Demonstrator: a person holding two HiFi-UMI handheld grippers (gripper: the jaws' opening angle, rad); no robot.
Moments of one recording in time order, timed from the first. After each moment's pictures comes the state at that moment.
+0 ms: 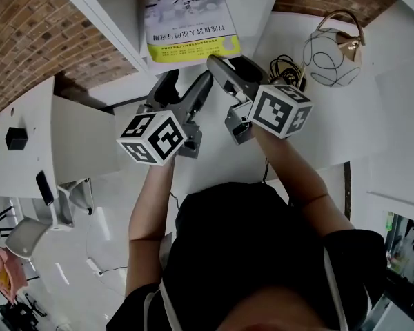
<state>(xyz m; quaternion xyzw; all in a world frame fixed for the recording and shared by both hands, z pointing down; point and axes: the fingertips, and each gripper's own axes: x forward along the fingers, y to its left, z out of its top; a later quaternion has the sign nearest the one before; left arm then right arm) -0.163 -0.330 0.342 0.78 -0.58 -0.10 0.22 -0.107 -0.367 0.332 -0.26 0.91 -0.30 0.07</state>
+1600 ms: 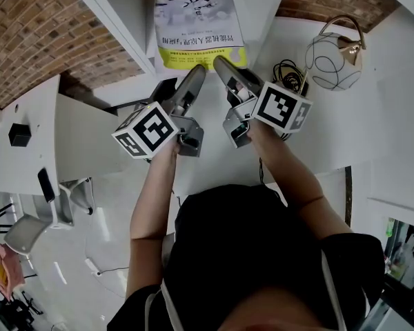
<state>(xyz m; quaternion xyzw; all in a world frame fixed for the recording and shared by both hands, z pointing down) -0.188 -0.330 0.340 0.73 -0.58 -0.18 0.30 -0.114 -0.364 0.337 -0.24 0.88 -0.40 0.10</state>
